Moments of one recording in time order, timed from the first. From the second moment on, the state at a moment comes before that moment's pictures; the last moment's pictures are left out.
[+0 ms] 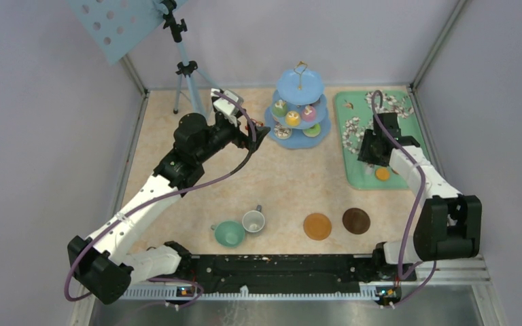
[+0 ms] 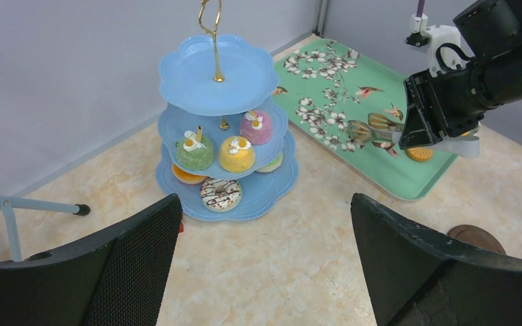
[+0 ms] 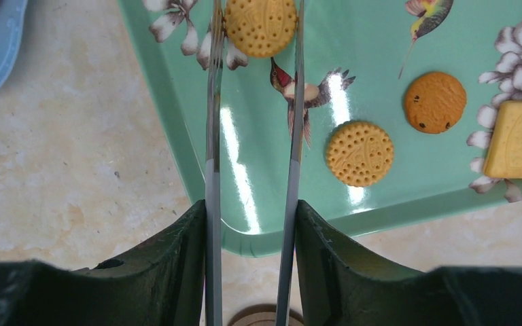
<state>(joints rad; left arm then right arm) -0.57 1.12 1.06 0.05 0.21 -0.02 0.08 1.41 1.00 -0.57 0.15 0.31</state>
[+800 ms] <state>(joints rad) -0.58 1.17 1.19 -0.07 0.19 -0.06 0.07 1.29 1.26 -0.50 -0.12 0.31</state>
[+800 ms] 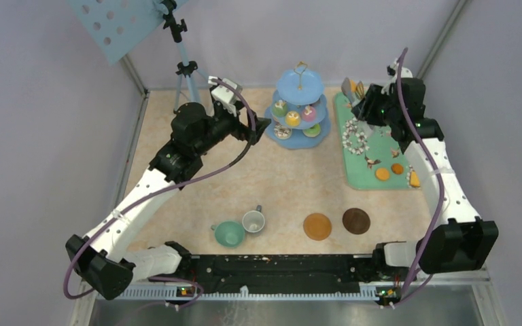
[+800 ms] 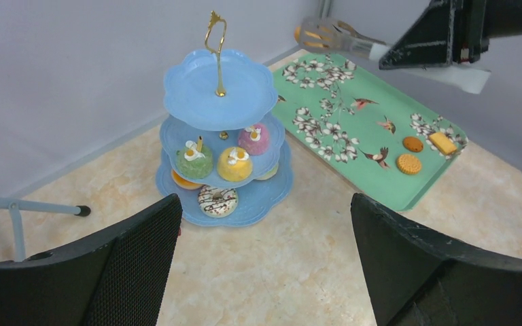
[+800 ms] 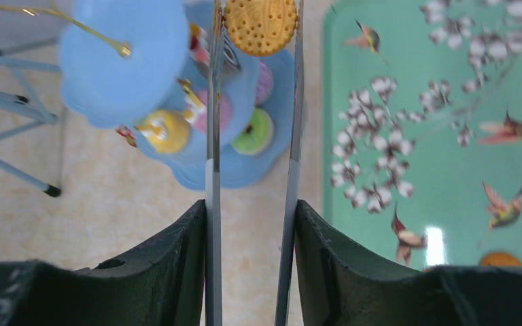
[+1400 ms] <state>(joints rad) -0.58 1.13 1.06 -0.05 0.10 0.04 0.24 1.58 1.59 -0.50 -0.17 0.32</state>
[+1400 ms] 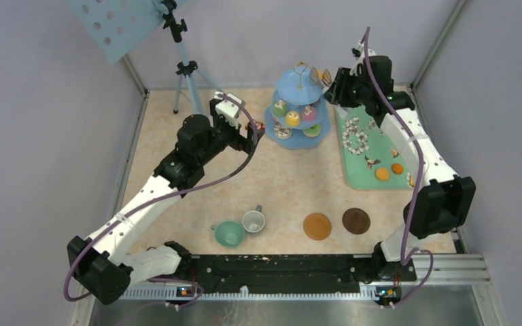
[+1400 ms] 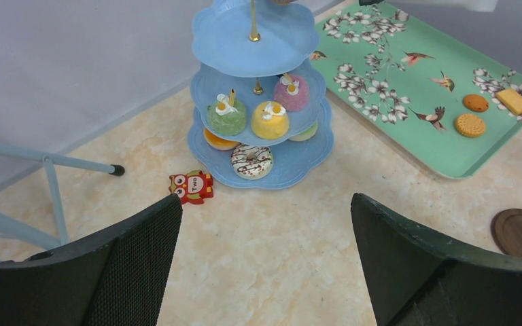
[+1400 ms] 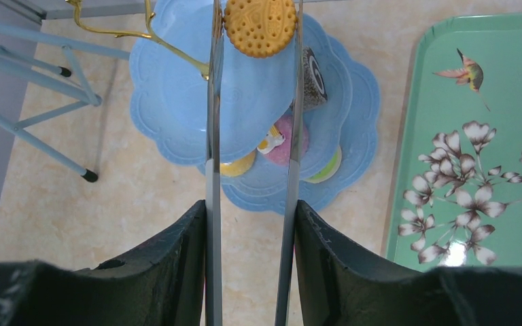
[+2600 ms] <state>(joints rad) -0.58 1.08 1.02 -0.01 0.13 0.04 0.27 1.35 1.60 -0.71 0.15 0.28</state>
